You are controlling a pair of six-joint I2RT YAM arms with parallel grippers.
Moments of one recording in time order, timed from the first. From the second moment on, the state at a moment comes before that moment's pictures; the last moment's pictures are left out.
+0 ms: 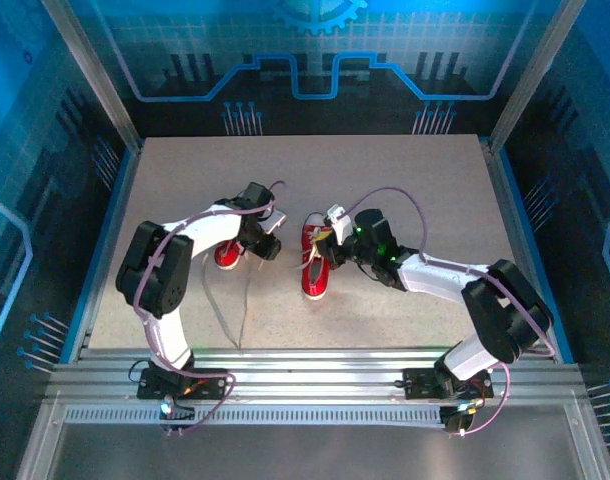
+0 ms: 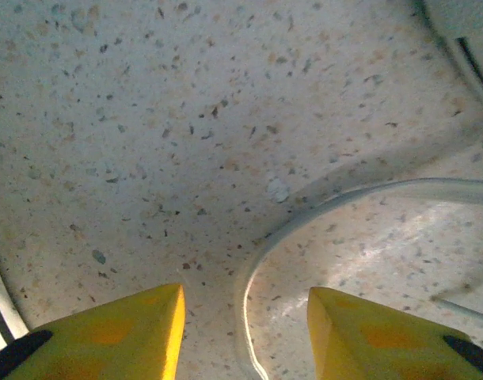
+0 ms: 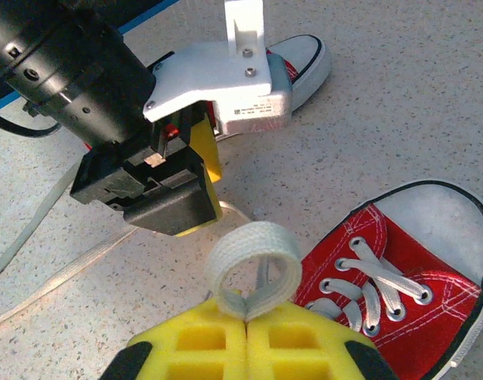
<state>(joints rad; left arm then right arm) -0.36 1.86 1.18 -0.61 0.09 0.13 0.60 1.53 0.73 0.30 -0.33 0.08</state>
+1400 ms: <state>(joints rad) -0.72 1.21 0.86 -0.44 0.17 -0.37 0.58 1.61 0.95 0.03 -0.41 0.15</state>
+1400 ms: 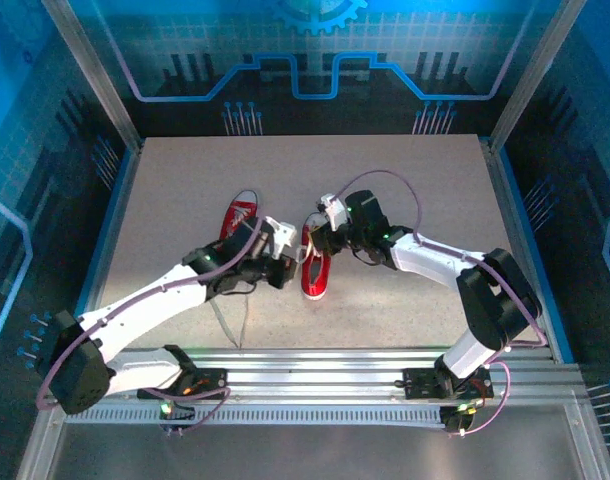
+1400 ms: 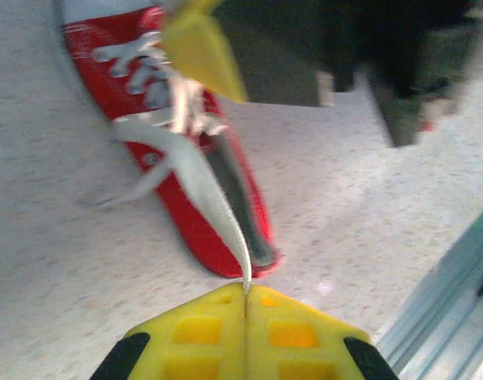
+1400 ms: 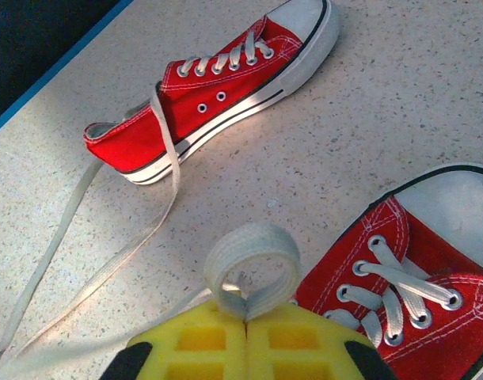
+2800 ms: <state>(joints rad) -0.39 1.42 0.73 0.16 0.67 -0.53 0.59 1.59 0.85 0.14 -0.60 -0.03</state>
